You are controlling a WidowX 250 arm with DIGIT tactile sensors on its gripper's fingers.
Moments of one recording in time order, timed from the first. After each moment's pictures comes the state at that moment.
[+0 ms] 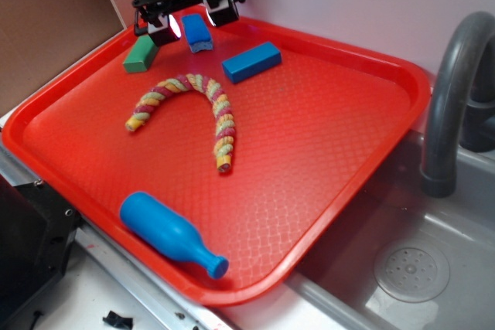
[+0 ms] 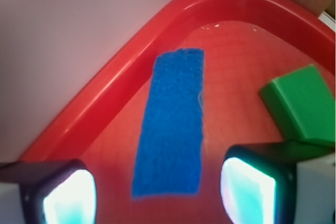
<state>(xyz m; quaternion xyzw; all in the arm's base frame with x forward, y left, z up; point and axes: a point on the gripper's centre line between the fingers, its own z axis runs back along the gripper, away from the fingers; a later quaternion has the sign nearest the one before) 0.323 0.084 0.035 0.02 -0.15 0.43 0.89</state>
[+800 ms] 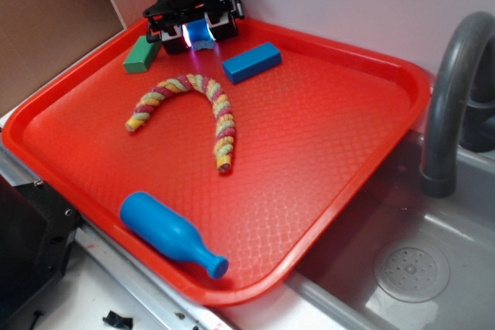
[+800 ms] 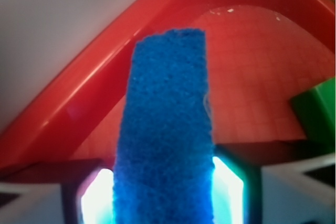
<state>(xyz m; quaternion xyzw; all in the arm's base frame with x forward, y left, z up) 0.329 0.089 0.016 0.02 -0.12 0.44 0.89</state>
